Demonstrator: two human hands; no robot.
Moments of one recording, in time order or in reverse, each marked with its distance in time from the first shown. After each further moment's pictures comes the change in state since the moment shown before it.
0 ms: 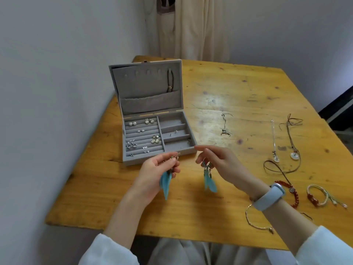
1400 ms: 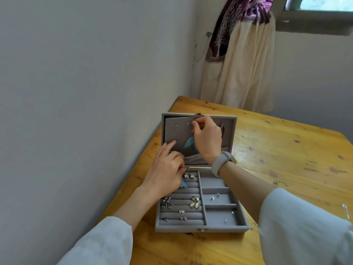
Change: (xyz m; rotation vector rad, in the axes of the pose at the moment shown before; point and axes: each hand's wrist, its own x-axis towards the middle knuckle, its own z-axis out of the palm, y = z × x) left_hand 0.123 0.082 -0.096 1.502 0.346 0.915; right_hand 0.241 -0.100 0.083 -0.304 0.505 -0.343
